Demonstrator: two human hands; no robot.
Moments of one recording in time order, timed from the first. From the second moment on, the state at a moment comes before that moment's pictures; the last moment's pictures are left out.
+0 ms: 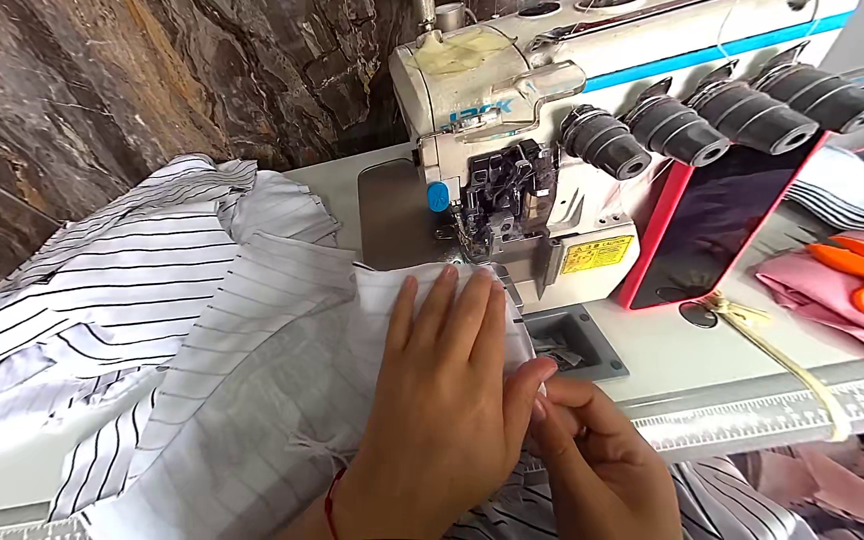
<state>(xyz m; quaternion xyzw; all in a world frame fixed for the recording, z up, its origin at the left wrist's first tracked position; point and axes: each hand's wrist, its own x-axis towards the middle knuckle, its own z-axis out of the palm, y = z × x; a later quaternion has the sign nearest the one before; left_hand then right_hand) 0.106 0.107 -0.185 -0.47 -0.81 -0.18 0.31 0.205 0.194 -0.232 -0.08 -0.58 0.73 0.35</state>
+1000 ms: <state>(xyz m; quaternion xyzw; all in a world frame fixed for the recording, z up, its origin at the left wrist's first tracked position) 0.095 0.069 -0.206 -0.54 -0.76 -0.21 0.28 0.199 0.205 -0.233 -0.05 -0.59 0.77 0.26</state>
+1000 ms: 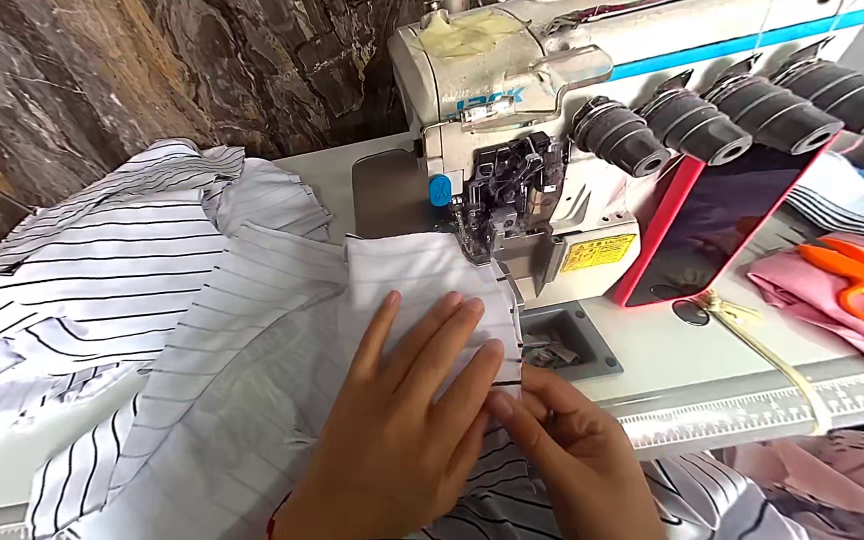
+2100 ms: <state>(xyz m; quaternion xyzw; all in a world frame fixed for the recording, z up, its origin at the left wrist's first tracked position) 0.071 0.081 -0.181 -0.59 -0.71 -0.18 0.32 0.204 0.192 -0.224 -0.02 -0.65 0.71 0.26</state>
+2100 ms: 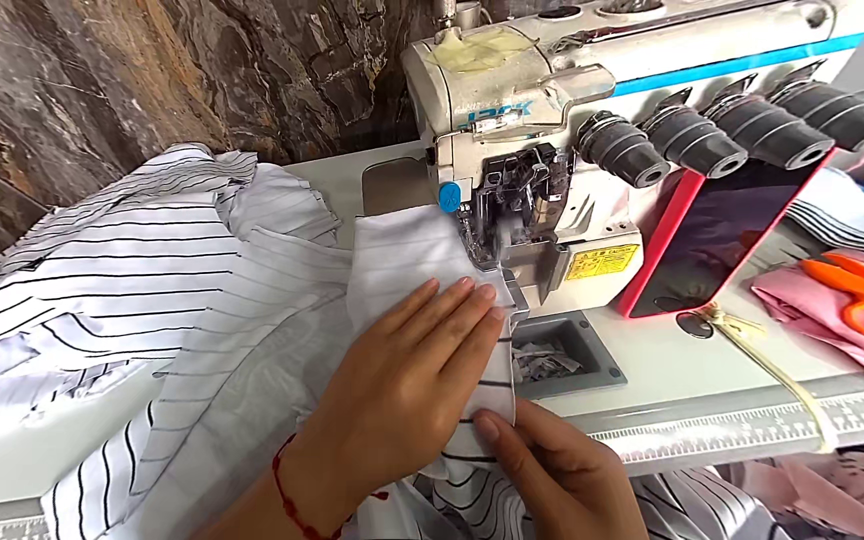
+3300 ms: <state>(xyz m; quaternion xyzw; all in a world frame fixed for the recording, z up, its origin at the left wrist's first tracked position) -0.028 0.083 -0.148 -0.63 -0.72 -0.29 0.06 0.164 0.178 -0.212 -0.01 -0.67 0.68 0.29</state>
